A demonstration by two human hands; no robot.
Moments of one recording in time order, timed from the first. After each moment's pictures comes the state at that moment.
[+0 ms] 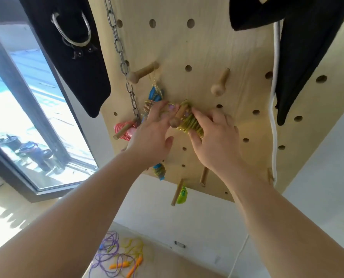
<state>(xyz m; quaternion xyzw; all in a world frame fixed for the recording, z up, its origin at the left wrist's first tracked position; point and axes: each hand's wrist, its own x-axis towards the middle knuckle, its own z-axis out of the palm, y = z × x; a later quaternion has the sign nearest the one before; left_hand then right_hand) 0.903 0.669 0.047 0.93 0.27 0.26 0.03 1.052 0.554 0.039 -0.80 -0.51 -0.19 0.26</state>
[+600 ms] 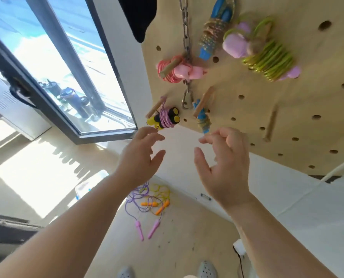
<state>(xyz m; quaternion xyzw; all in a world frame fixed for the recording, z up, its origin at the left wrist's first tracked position) 0.733 0.664 -0.099 0.87 0.37 0.26 0.17 0.918 0.539 -0.089 -0.65 -0.57 -0.15 0.48</state>
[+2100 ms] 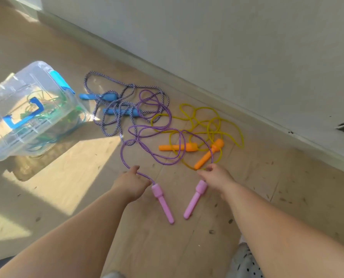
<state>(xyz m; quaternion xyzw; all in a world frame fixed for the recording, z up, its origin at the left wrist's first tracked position) 0.469 0.868 -0.995 0.58 0.63 -0.25 0.45 0.709 0.759 -0.995 -0.84 -0.15 0.50 0.12</state>
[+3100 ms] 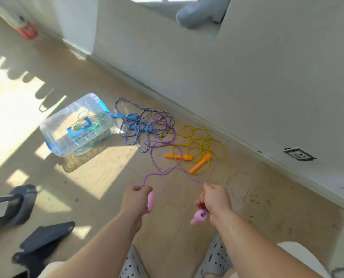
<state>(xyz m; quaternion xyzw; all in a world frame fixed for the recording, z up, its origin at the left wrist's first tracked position) 0.465 0.794 -0.779 0.30 0.75 0.08 0.58 0.659 0.716 -0.773 -0.80 0.03 0.51 0.31</state>
